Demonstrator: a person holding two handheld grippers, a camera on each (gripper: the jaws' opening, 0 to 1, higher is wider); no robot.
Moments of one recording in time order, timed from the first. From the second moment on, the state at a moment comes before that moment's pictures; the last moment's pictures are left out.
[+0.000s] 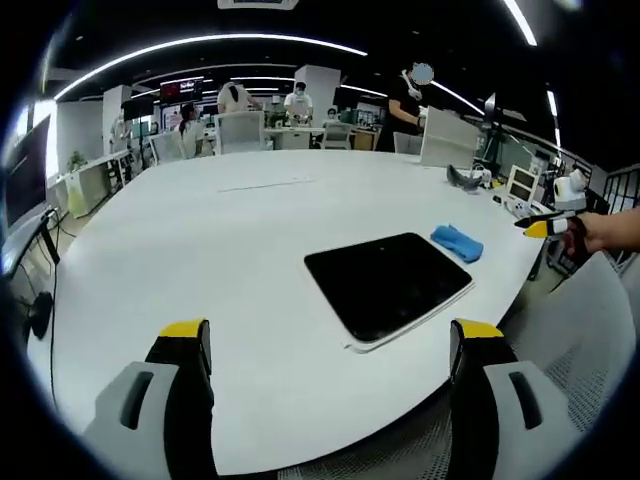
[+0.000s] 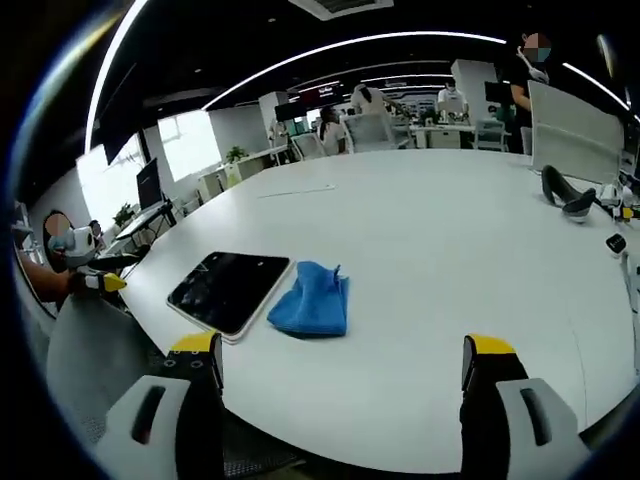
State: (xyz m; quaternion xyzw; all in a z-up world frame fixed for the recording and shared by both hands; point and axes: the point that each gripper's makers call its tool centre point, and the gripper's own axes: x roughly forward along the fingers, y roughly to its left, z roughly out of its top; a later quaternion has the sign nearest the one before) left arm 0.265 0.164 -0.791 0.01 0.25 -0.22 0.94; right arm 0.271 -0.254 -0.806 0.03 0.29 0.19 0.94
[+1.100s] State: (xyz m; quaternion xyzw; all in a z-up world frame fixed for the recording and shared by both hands) left arm 0.262 0.163 -0.797 0.02 0.26 -0.23 0.94; right arm 0.282 -0.258 -0.803 0.05 0.29 0.15 0.94
